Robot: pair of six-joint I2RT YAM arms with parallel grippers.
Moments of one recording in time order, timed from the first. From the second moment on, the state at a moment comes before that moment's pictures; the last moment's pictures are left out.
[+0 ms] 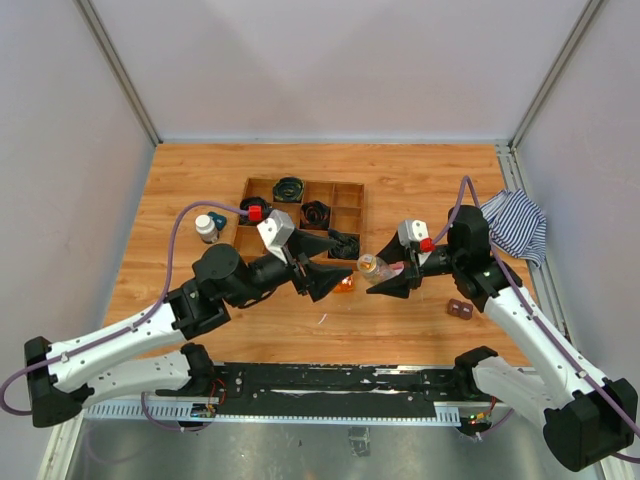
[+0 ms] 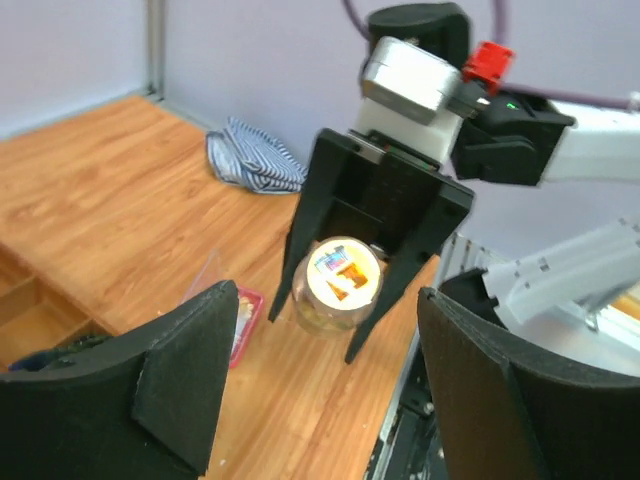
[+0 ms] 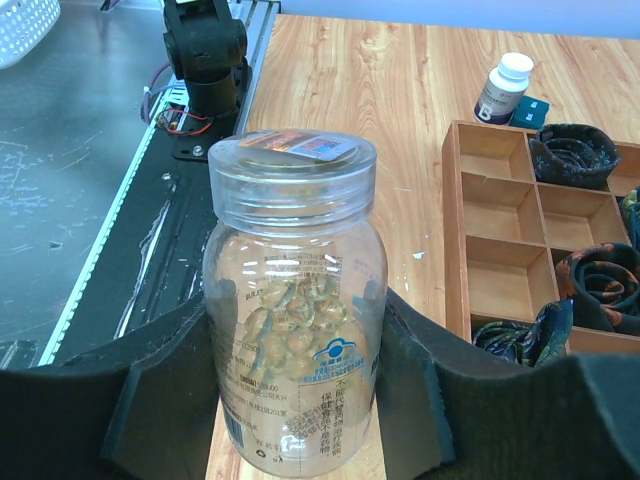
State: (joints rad) left arm -1.04 0.84 0.75 0.26 0.10 -0.25; right arm 0.38 0.93 0.73 -0.19 -1.24 -0.43
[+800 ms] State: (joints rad) left arm -1.29 1.17 1.06 -0.07 -0.43 -0.33; right arm 0.38 0.93 0.73 -0.19 -1.24 -0.43
